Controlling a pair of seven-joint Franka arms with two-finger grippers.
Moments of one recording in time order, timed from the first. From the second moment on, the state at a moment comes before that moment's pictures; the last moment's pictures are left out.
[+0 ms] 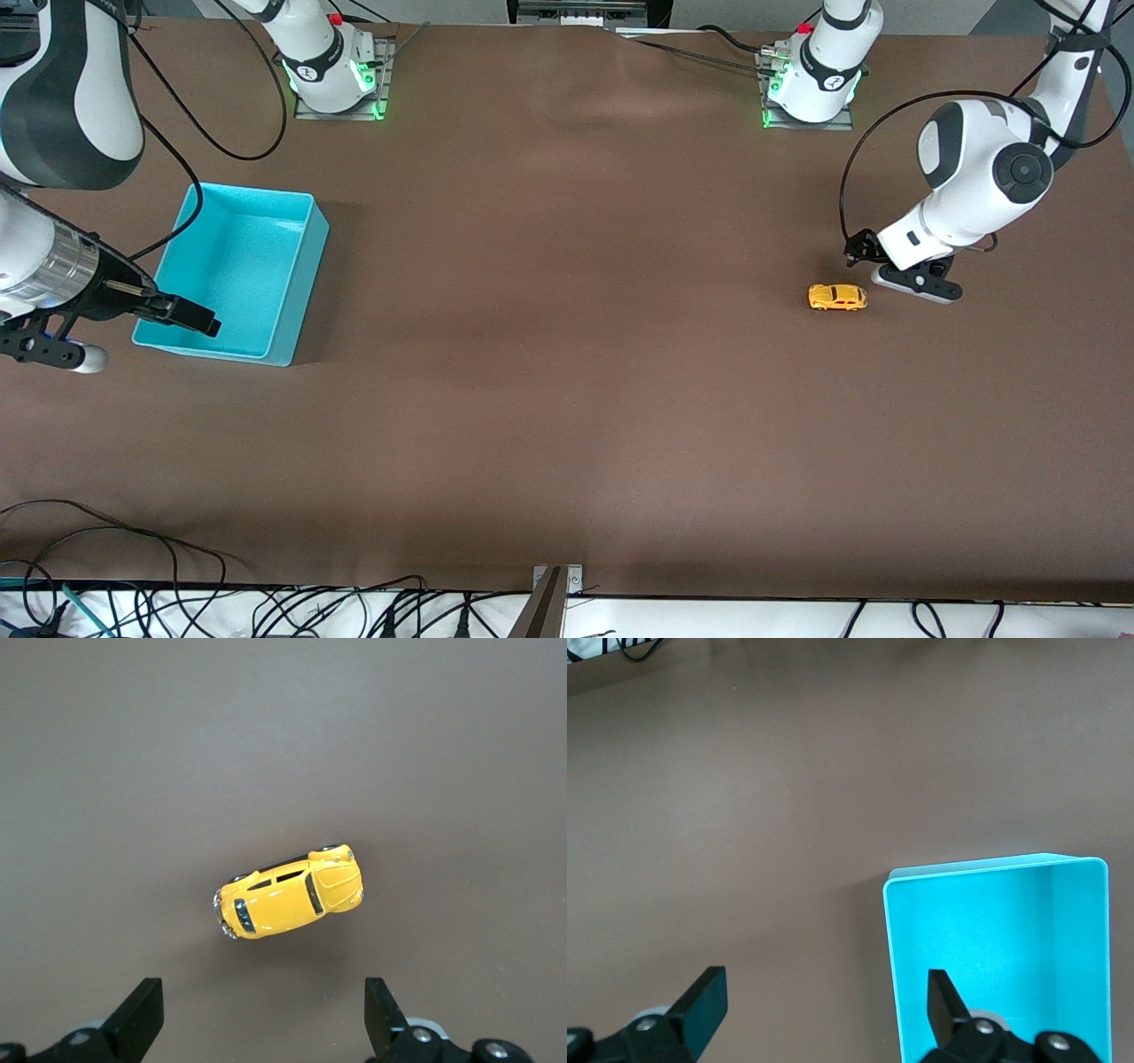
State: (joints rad) left arm -0.06 0.06 0.10 -2.42 0.01 2.40 0.42; right arm 0.17 0.29 -0.16 -1.49 0.11 1.79 0.23
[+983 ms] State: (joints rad) left arm -0.09 0.26 0.10 -2.42 0.01 2.62 1.40; right arm 0.17 0.29 -0.16 -1.49 0.11 1.79 0.23
